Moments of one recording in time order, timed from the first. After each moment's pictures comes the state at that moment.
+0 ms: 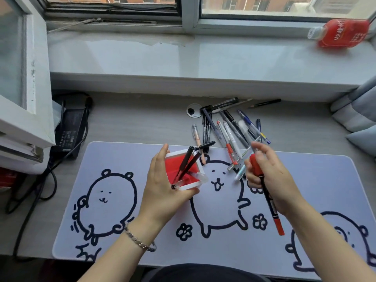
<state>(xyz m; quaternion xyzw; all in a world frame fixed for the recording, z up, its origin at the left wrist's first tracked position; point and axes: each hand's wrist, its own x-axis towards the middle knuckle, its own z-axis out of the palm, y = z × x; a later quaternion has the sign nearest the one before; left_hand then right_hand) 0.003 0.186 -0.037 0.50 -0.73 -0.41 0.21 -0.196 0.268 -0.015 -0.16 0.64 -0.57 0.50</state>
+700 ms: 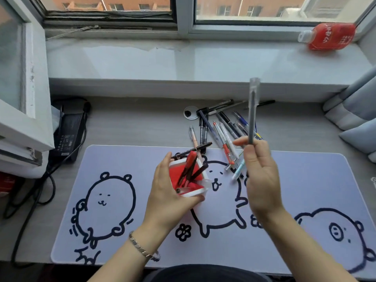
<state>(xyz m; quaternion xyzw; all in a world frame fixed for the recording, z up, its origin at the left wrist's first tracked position) 0.002 0.200 -0.039 0.49 -0.71 -0.46 0.20 -0.147 0.261 0.018 -0.31 0.66 -0.62 0.28</state>
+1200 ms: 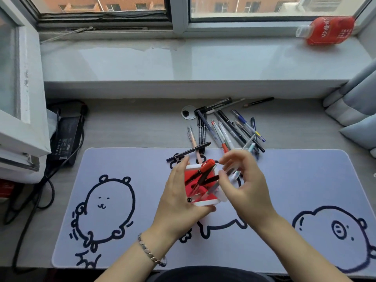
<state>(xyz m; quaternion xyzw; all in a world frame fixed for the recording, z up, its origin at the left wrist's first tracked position) -0.010 0.211 -0.039 0.40 -0.77 -0.45 0.18 -0.145 0.270 -0.007 -0.43 0.70 -0.53 0.22</state>
